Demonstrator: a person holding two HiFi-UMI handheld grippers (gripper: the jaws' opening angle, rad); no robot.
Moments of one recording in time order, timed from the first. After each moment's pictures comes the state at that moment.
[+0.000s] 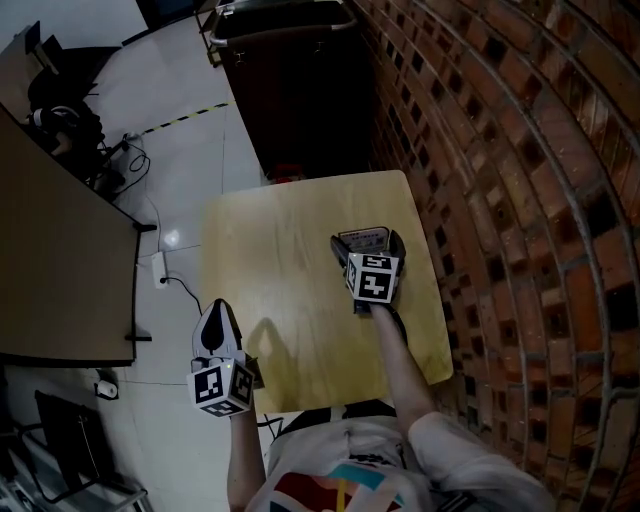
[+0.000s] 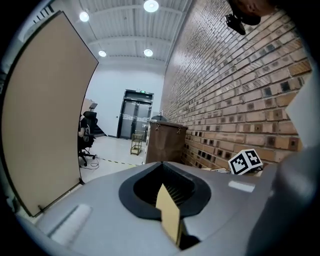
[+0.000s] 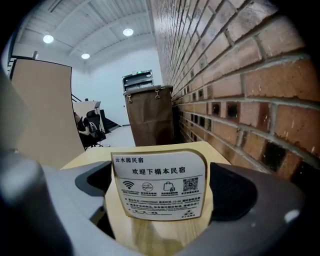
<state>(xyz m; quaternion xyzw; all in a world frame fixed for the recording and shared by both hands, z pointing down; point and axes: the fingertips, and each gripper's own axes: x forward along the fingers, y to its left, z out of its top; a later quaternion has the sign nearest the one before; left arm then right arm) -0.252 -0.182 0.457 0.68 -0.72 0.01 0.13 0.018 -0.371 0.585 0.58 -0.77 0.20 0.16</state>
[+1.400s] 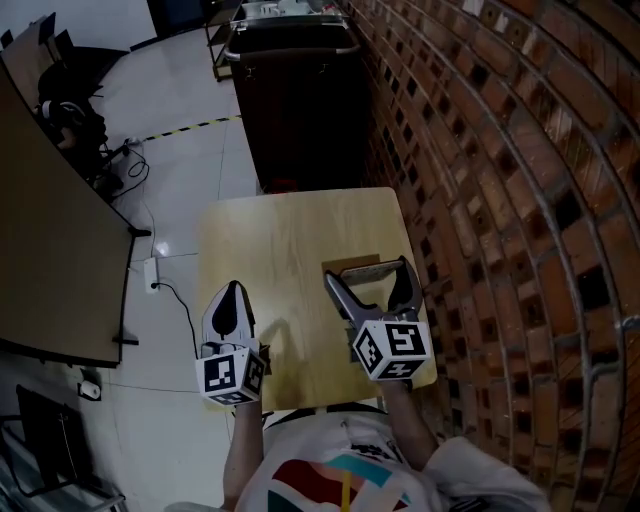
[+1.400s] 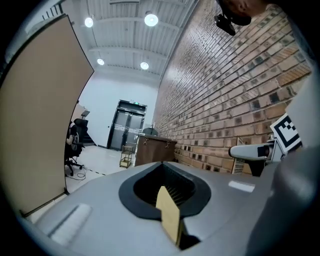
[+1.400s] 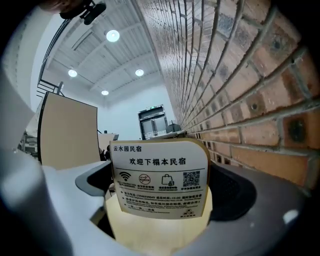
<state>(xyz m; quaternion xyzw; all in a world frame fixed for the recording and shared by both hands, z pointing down) -0.207 -0.188 0.409 0.72 -0.69 -0.05 0.06 0.015 -0.243 0.392 0.53 -0.84 0.11 -0.02</state>
